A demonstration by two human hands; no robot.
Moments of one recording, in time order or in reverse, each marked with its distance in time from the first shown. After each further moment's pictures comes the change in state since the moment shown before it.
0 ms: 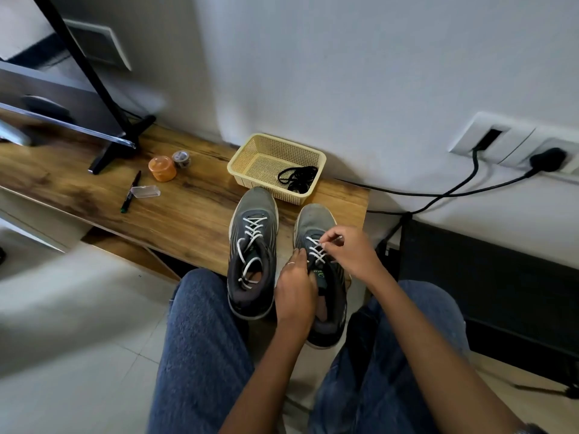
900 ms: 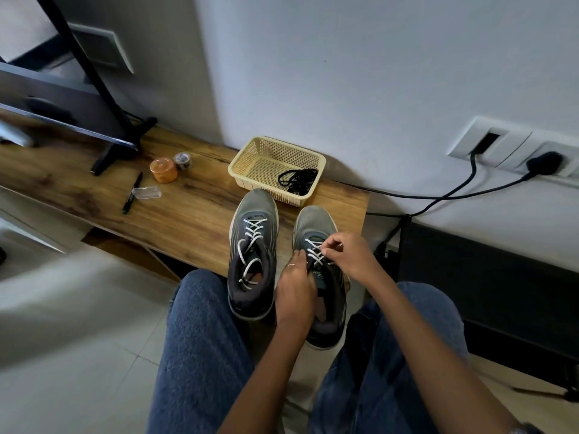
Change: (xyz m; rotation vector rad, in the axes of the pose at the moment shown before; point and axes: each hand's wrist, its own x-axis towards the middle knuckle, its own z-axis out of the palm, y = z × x) left_hand 0.001 0.000 0.002 -0.037 0.019 -0.001; right_hand -0.001 0.004 0.000 -0.096 -0.090 0.012
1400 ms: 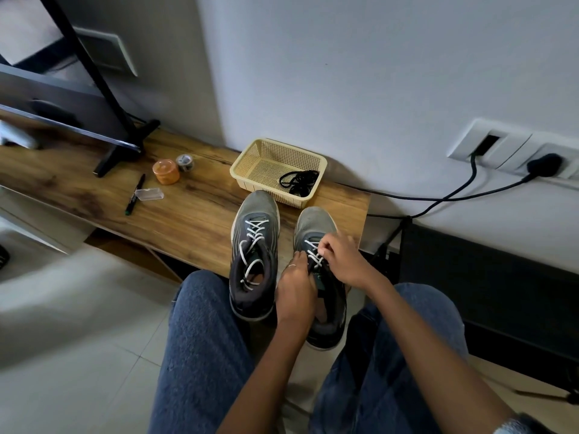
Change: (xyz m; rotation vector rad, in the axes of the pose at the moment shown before) left_hand 0.000 -0.002 -0.002 0.008 -0.012 0.045; right_hand 0.002 -0.003 0.010 -0.164 -0.120 -0.054
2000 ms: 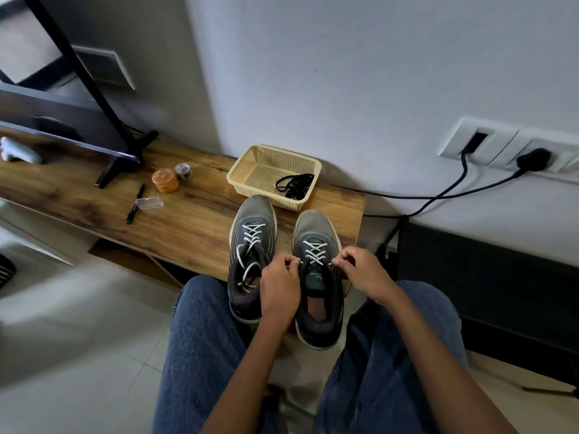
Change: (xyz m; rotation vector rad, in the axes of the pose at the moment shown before) left_hand 0.008 -0.005 -0.021 -0.296 0.090 -0.163; right_hand -0.035 0.026 -0.010 0.334 0.101 0.180
